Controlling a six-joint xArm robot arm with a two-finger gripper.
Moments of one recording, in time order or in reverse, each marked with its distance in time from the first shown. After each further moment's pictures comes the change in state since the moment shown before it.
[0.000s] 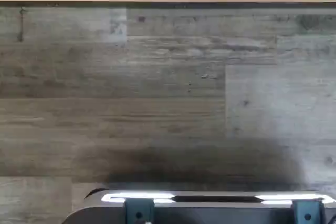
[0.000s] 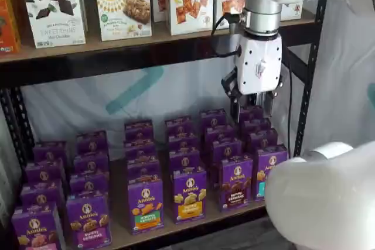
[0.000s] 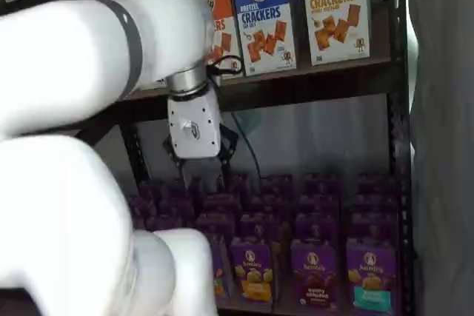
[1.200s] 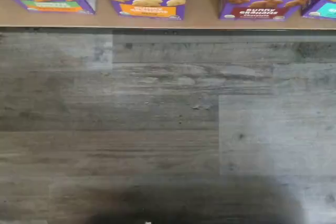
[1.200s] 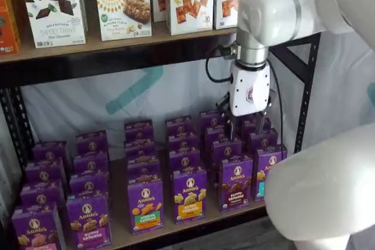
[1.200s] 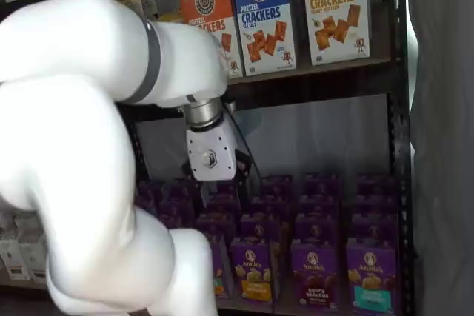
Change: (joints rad) arm -0.021 0.175 0.117 -0.046 -0.339 -0.007
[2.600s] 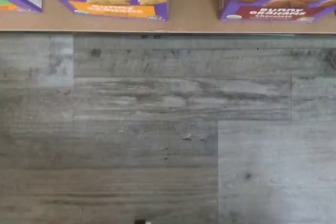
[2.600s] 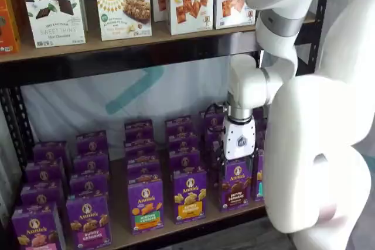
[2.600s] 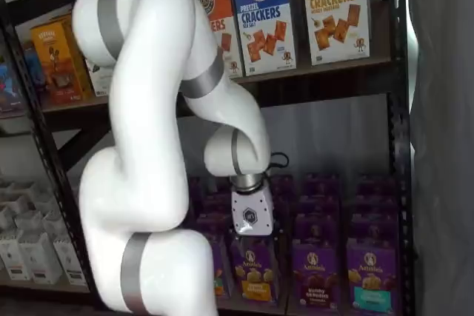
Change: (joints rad) arm -0.123 0.839 -0.132 -0.012 -0.636 -0.110
